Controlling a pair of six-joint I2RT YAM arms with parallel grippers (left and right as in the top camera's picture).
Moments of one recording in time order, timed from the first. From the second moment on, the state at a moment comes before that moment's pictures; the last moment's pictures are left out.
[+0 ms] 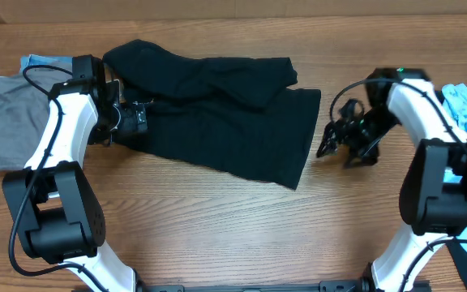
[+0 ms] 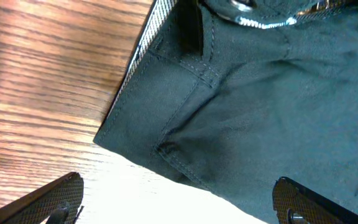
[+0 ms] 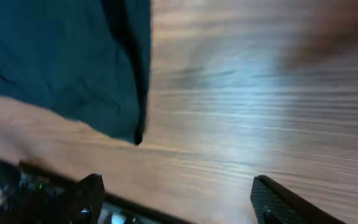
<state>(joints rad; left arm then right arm) 0.14 1.90 1.41 -0.89 0.08 -0.10 -0.05 2.00 1.46 -1.37 -0.43 0.01</state>
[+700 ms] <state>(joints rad) 0.14 1.90 1.19 -0.64 0.14 -0.08 0.21 1.99 1.21 -0.96 -0.54 0.17</state>
